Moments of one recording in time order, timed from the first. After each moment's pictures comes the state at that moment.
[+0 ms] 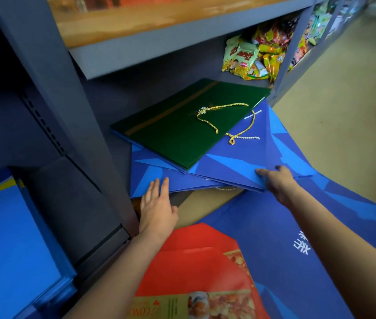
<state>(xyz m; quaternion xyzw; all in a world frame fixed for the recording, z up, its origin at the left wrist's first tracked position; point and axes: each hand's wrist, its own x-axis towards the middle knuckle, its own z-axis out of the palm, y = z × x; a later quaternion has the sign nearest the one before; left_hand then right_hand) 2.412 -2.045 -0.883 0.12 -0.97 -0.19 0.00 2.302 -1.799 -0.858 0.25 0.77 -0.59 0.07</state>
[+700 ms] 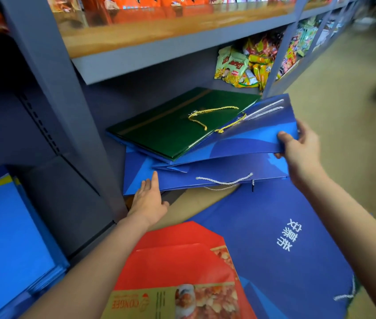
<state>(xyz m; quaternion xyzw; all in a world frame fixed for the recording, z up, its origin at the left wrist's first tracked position) 2.413 -2.046 -0.850 0.12 -0.96 -0.23 -0.10 2.324 -1.781 -0.764 0.08 0.75 -0.64 -0.16</state>
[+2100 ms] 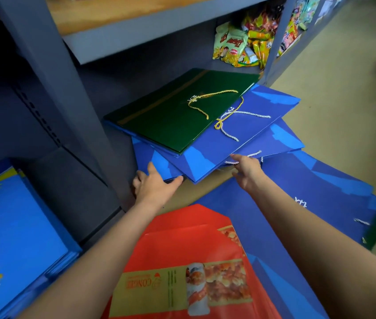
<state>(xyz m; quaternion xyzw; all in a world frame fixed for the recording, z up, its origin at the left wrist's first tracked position) 2.420 -2.037 -0.839 0.24 -0.91 -0.33 -0.07 2.326 -1.845 -0.874 0.27 0.60 -0.75 0.09</state>
